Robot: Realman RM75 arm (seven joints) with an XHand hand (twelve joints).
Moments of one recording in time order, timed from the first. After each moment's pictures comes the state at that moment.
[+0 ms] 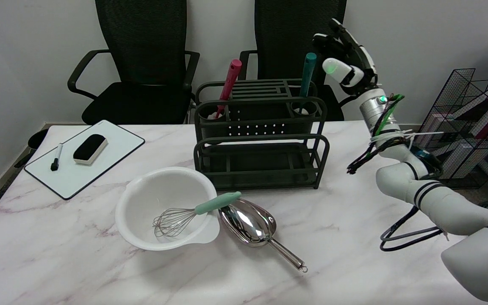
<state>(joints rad) 0.54 -1.03 -1.85 0.65 0.44 0.81 1.91</state>
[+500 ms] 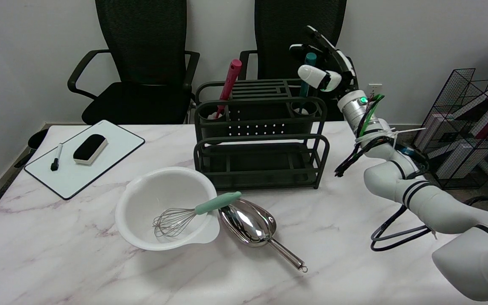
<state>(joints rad) 0.56 -1.07 -1.89 0.68 0.38 0.75 1.91</state>
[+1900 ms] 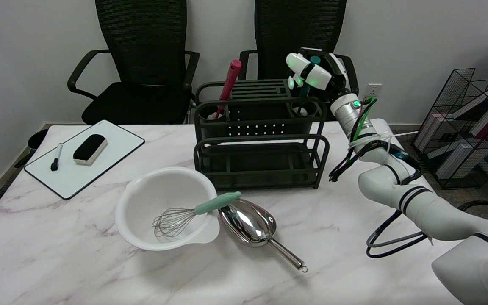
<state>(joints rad) 0.52 -1.09 -1.88 0.76 0.38 0.72 1.91</state>
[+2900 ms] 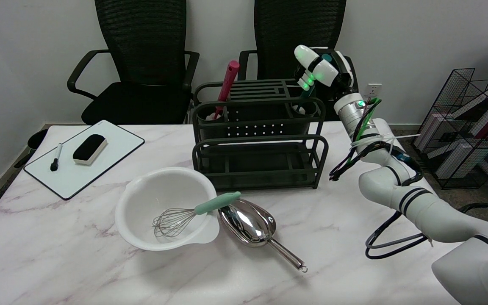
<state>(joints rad) 0.51 -1.09 -1.87 0.77 0.41 0.75 1.91</state>
